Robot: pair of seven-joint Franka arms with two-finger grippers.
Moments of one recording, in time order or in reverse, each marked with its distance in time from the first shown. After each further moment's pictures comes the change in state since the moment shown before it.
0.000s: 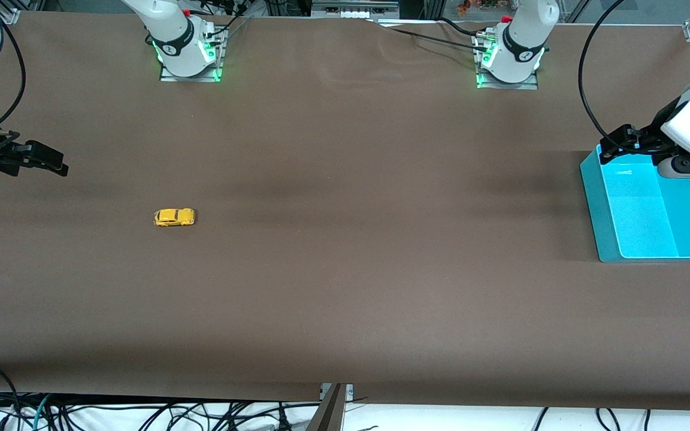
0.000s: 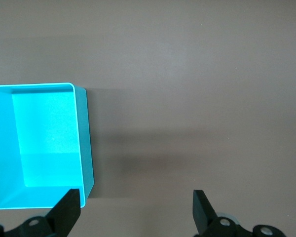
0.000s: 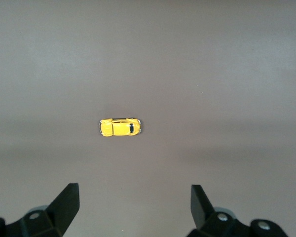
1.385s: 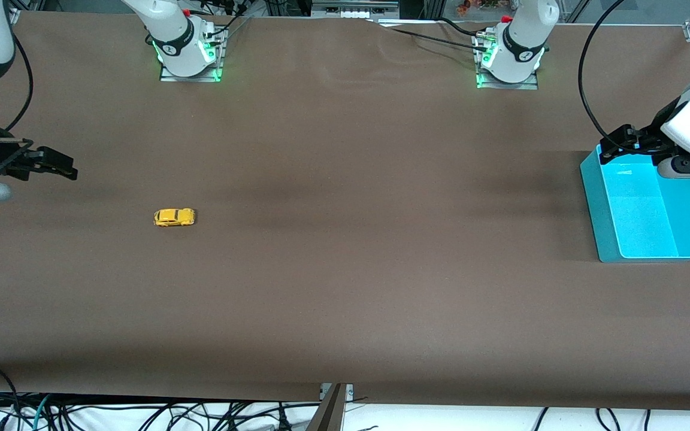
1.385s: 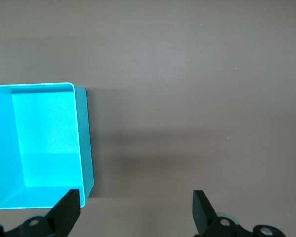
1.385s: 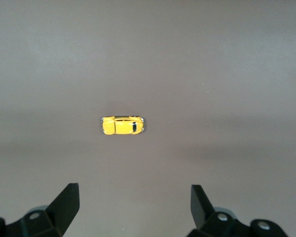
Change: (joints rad) left arm 0.000 0.000 0.000 0.000 0.000 0.000 0.000; right arm 0.014 0.034 0.021 0.001 -0.001 0.000 -0.003
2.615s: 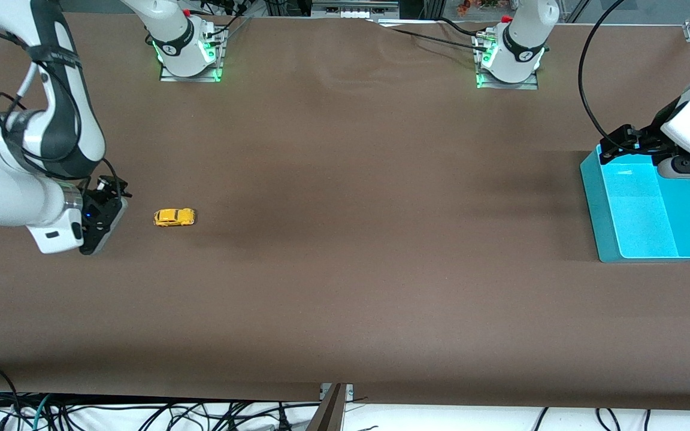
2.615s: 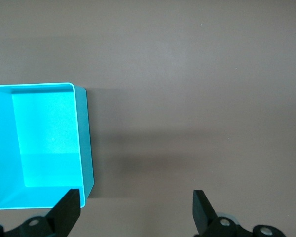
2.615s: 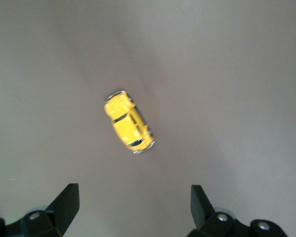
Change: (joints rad) left arm 0.000 0.000 0.000 0.000 0.000 0.000 0.000; right arm 0.046 0.279 -0.004 -0.052 -0.006 0.212 -1.065
